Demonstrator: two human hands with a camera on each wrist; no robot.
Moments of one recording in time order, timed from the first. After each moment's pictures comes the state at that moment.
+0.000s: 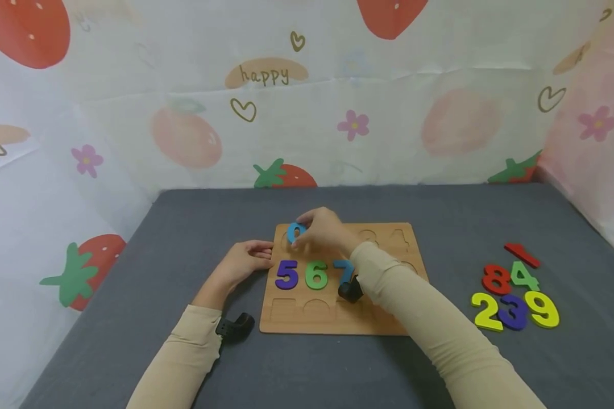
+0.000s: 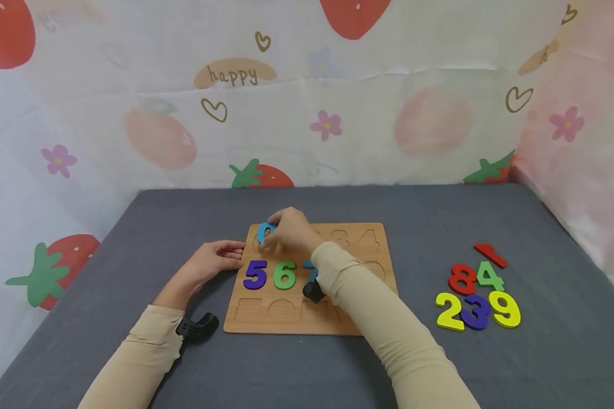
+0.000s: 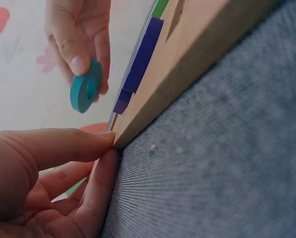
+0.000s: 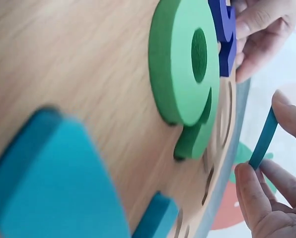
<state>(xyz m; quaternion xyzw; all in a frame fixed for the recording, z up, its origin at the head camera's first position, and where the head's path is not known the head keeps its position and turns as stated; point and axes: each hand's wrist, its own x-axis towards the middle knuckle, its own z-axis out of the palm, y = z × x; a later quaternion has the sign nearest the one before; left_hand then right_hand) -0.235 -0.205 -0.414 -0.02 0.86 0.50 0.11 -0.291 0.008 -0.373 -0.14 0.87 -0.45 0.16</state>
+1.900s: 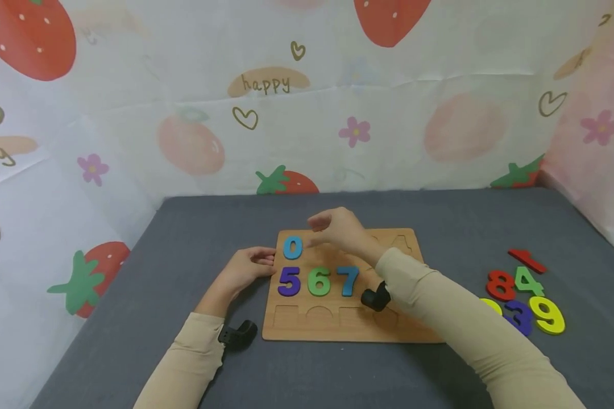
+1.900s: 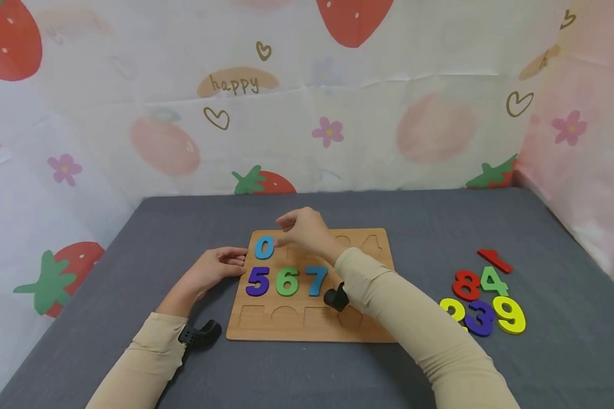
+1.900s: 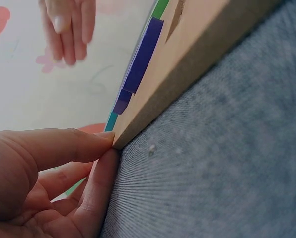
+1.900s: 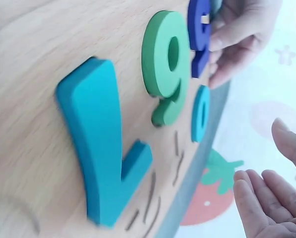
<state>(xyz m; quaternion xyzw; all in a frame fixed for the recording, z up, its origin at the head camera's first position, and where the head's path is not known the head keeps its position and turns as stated) -0.233 -0.202 -0.417 -0.03 0.86 0.50 0.10 -0.277 0.038 -0.354 -0.17 0.87 -0.45 0.12</state>
